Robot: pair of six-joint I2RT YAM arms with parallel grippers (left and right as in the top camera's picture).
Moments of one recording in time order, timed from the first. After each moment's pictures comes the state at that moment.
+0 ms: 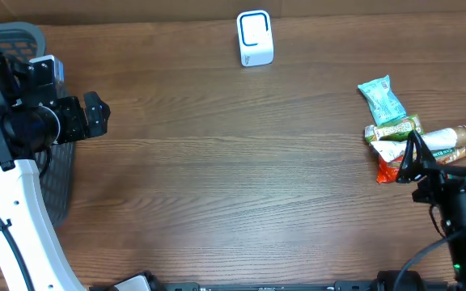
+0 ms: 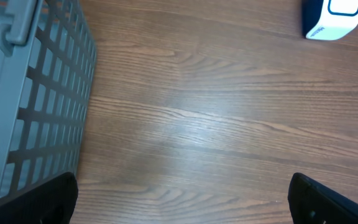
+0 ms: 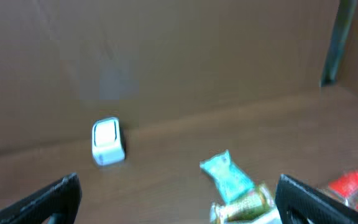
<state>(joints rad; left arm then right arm) 0.37 1.42 1.79 -1.38 0.21 0.11 0.01 0.51 0.95 -0.62 0.04 0.23</state>
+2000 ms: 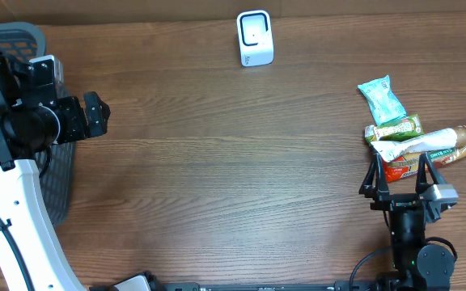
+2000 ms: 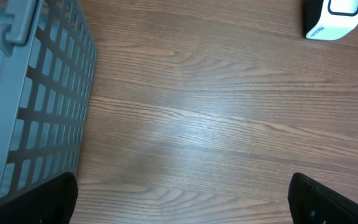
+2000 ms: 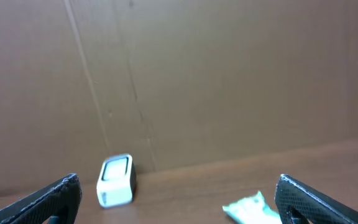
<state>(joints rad) 0.37 1.42 1.79 -1.38 0.21 0.11 0.07 0.01 0.02 0.20 0.04 0.23</state>
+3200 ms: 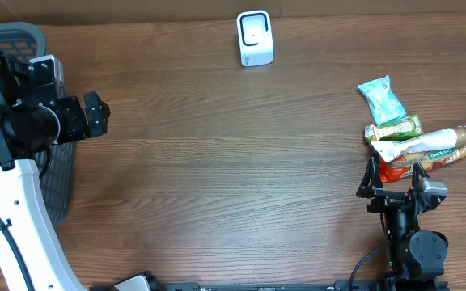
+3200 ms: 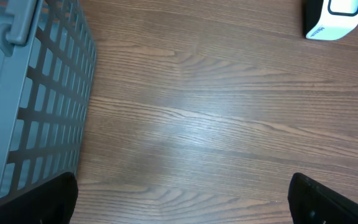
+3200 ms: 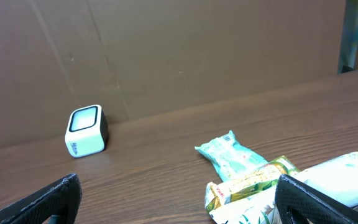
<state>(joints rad) 0.37 1.42 1.79 -1.38 0.21 0.11 0.07 0.01 0.02 -0.02 0.10 0.23</state>
